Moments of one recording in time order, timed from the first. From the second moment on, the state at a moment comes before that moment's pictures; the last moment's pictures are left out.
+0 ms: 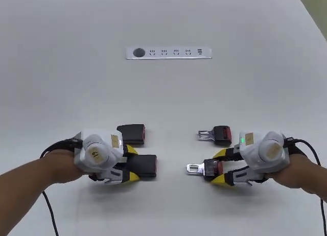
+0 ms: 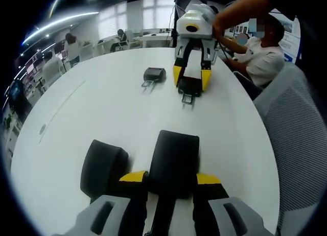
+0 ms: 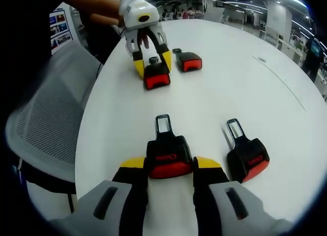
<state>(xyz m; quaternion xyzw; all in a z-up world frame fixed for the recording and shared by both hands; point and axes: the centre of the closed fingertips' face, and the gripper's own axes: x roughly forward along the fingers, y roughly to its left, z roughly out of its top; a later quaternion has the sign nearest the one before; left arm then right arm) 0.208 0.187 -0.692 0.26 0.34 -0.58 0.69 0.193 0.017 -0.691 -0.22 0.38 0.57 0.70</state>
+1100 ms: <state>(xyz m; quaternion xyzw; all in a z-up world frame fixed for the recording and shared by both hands) 0.207 0.188 -0.693 0.28 0.35 -0.59 0.67 0.198 0.106 -0.689 -0.17 0.33 0.60 0.70</state>
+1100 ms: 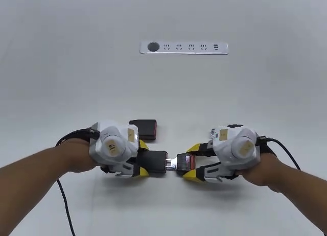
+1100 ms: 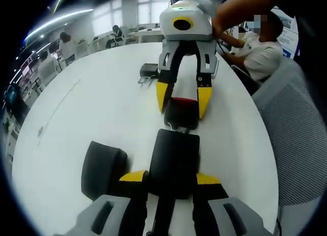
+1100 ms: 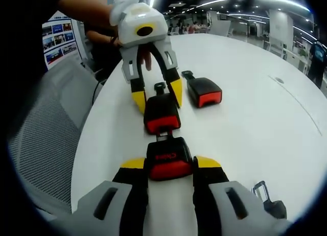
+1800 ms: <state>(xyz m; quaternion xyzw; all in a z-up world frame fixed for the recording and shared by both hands) 0.207 0.191 -0.694 0.29 0.35 -0.60 0.66 0.207 0.130 -0.687 -0.17 0.33 0.60 0.71</state>
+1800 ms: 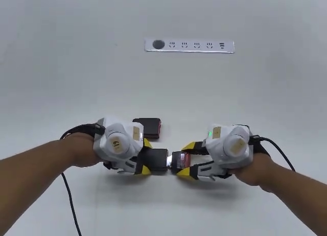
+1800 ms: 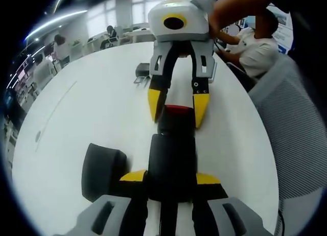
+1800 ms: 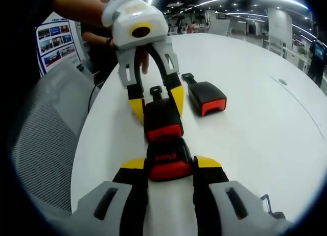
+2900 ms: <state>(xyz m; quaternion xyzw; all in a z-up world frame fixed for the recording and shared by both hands) 0.202 0.194 -0.696 0.32 0.34 -0.62 0.63 0.198 0.126 -0.692 -0.19 0.34 0.60 0.70</state>
